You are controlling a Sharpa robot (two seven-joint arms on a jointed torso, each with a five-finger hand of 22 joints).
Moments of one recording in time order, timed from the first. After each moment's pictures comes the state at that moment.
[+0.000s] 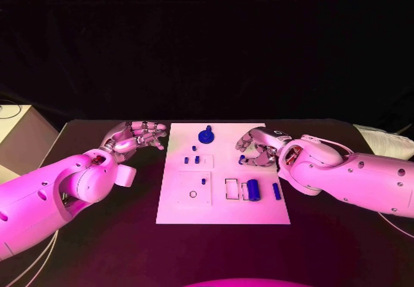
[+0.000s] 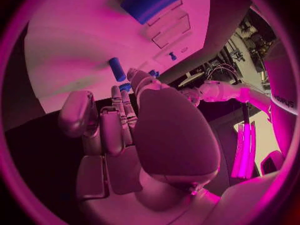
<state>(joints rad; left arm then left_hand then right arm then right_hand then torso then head) 0.97 -0.86 0.25 1.45 -0.27 -0.13 0.27 1.42 -0.19 0.48 0.09 0.22 0.91 0.19 0.26 0.33 1.02 0.13 0.38 0.18 0.90 0.07 1.00 0.39 0.17 0.86 0.16 0.72 0.66 1.22 -0.91 -0.12 1.60 -1.46 -0.40 -0.19 1.52 -0.26 0.30 0.25 0.27 0.96 0.16 0.08 0.31 1.02 0.10 0.16 0.07 1.46 0.01 1.38 1.20 0.11 1.46 0.10 1.01 1.29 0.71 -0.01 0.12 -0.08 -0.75</state>
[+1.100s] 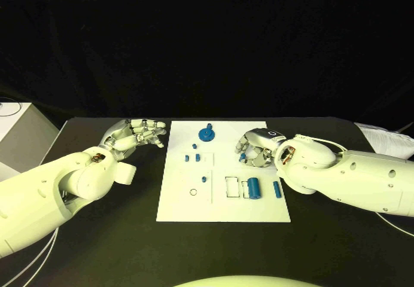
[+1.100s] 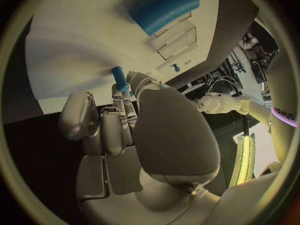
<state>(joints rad) 0.96 -0.86 0.25 1.45 -0.27 -0.13 0.27 1.42 -0.19 0.48 0.09 0.22 0.91 0.19 0.26 0.33 1.02 0.13 0.38 0.18 0.91 0.06 0.99 0.39 0.17 0.86 0.16 0.72 0.66 1.21 -0.88 -0.12 1.58 -1.56 -0.34 -0.24 1.53 -0.25 0.36 0.27 0.26 1.02 0.15 0.11 0.30 1.07 0.09 0.17 0.07 1.47 0.01 1.39 1.21 0.11 1.46 0.10 1.03 1.31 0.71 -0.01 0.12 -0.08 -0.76</state>
